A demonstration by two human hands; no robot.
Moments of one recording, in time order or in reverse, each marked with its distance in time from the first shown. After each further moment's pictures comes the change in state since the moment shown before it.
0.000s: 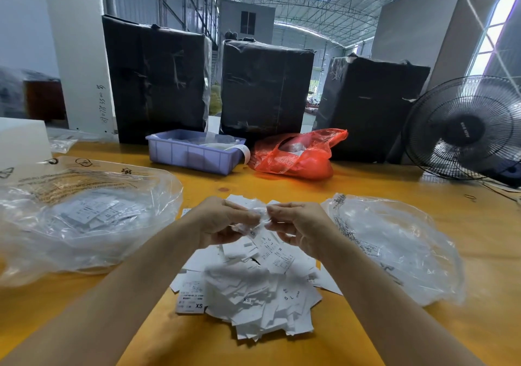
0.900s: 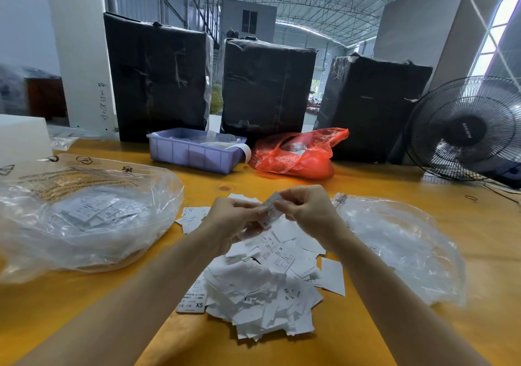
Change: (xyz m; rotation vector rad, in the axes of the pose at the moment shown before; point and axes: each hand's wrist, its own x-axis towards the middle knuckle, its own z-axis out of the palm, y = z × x) left_hand 0.003 -0.008 0.025 -0.298 0.070 0.185; right_hand -0.001 -0.009 -0.008 -0.572 0.063 -0.496
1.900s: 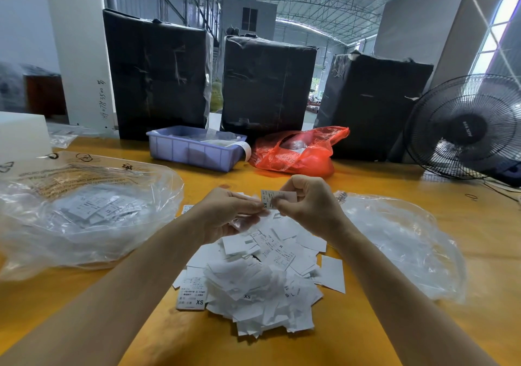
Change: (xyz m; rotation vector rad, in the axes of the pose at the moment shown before) left_hand -0.001 0.018 -0.013 0.102 -0.110 -0.108; right_hand -0.004 -0.008 -0.005 -0.187 0.043 -0.240
